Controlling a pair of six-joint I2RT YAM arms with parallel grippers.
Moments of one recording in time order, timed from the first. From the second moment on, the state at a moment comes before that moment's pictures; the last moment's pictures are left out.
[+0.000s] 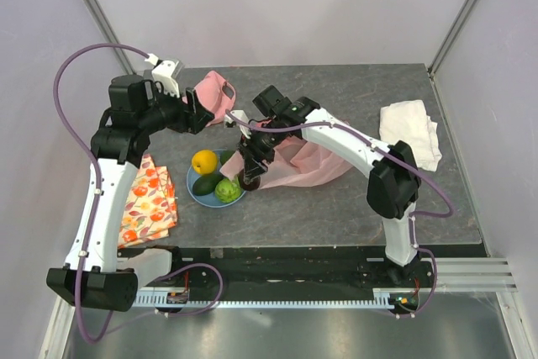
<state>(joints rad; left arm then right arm) -0.09 1.13 1.35 -0.66 0.48 -0.01 0.79 1.99 1.83 -0.87 -0.75 -0.30</state>
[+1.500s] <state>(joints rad) -0.07 1.18 1.33 -0.65 0.50 -0.01 0.78 2.25 1.96 -0.82 -0.62 -0.29</state>
